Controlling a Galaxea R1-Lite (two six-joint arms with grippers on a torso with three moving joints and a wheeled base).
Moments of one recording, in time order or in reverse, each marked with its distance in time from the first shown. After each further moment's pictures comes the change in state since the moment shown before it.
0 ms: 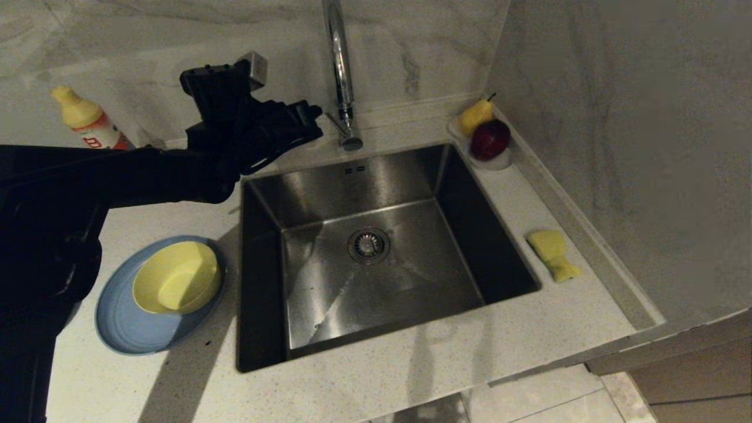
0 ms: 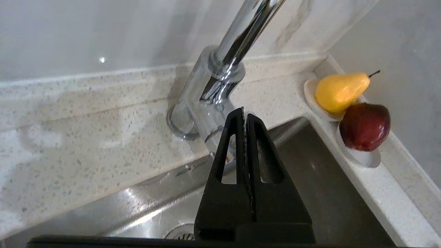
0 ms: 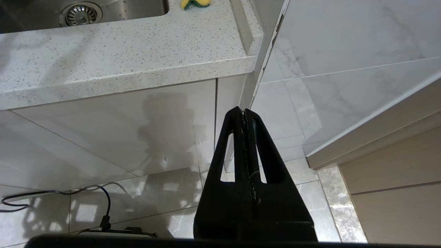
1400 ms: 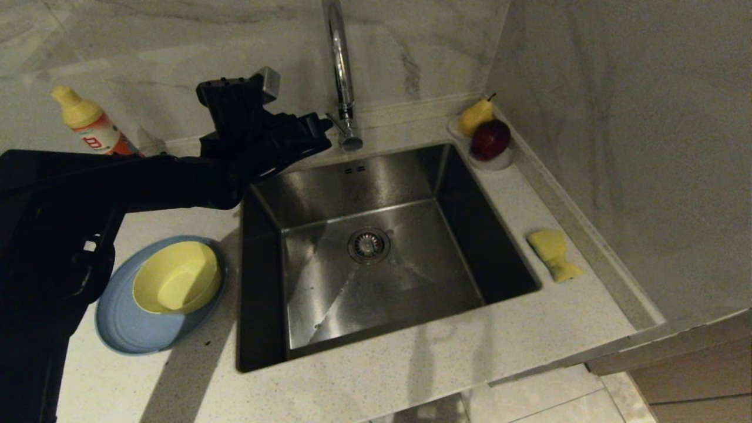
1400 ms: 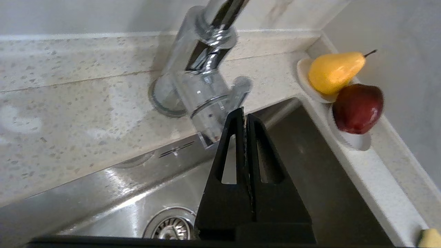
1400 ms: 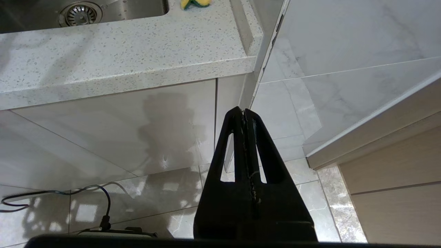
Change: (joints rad) left arm -0.015 0.024 0.004 0.022 -0.036 -0.031; right arm 0.000 0.000 0.000 0.000 0.000 0.000
